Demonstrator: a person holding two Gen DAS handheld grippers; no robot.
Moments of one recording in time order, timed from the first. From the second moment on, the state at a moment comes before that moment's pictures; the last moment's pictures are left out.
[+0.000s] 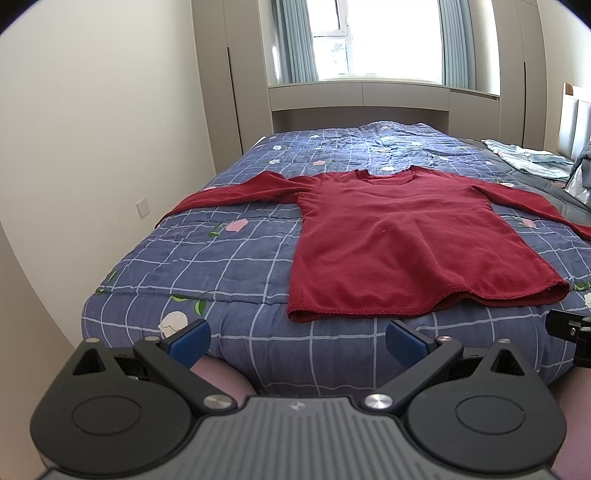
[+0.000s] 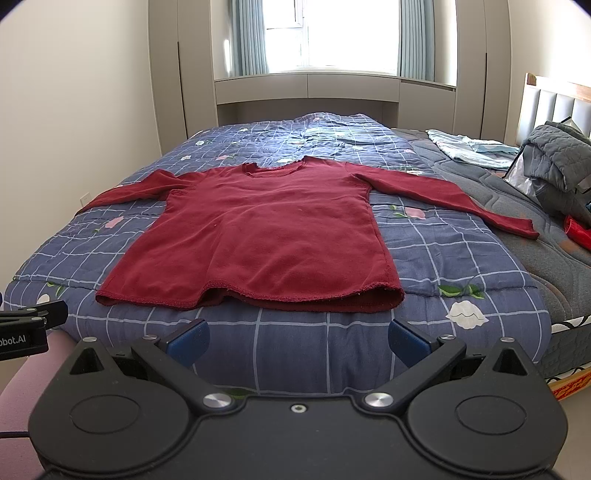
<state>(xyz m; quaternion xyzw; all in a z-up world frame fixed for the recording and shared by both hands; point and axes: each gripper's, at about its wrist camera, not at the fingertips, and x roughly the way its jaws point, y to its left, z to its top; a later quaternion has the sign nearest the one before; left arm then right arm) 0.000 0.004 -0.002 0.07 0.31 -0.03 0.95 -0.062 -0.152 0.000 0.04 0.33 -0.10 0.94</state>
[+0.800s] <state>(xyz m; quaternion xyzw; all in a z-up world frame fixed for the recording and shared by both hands) -0.001 0.001 -0.005 0.07 0.31 -0.03 0.95 -0.062 -0.152 0.001 0.04 0.33 -0.10 0.94</state>
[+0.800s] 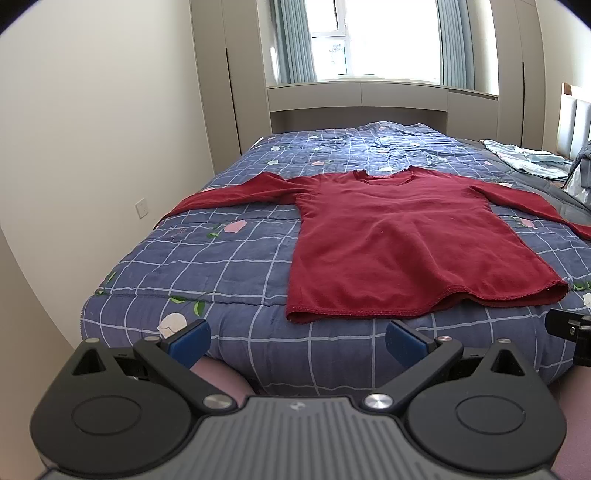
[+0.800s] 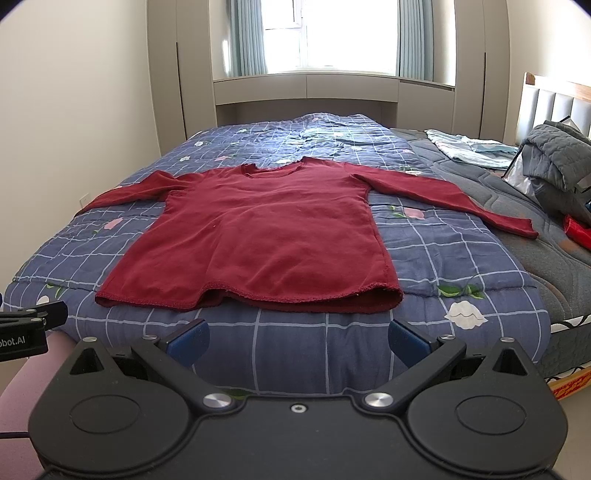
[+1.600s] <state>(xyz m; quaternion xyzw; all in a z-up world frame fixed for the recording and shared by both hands) 0.061 -0.031 0.011 0.12 0.31 -0.05 0.94 -0.036 -0.183 0.008 0.05 0.31 -0.14 0.94</state>
